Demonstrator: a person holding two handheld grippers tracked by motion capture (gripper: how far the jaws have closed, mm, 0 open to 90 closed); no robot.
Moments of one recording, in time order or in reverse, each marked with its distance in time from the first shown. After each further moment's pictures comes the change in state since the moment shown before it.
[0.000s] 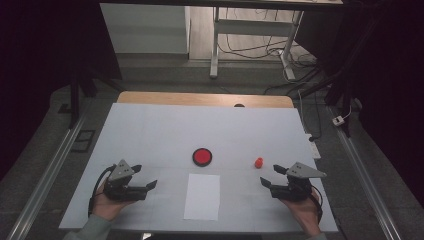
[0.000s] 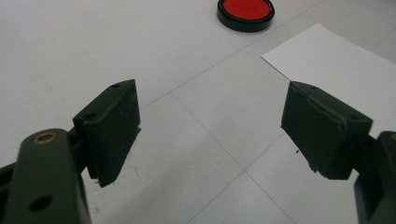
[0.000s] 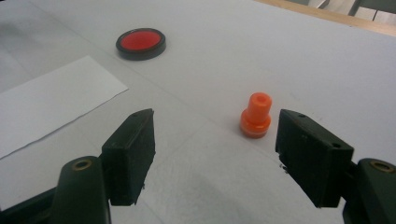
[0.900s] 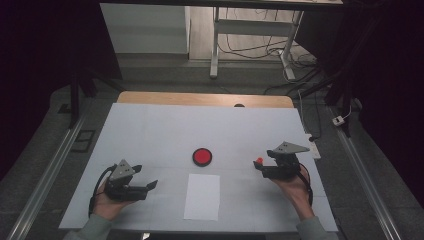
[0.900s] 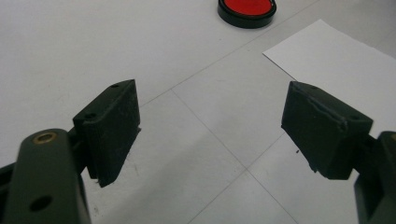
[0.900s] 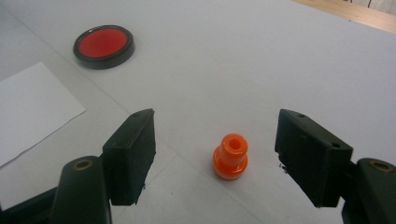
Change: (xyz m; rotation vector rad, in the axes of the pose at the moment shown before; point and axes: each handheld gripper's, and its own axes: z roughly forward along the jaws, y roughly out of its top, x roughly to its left) left arm 0.001 0.000 0.002 0.009 -0.002 -0.003; right arm -0.021 0.039 0.046 0.127 -0.036 0.003
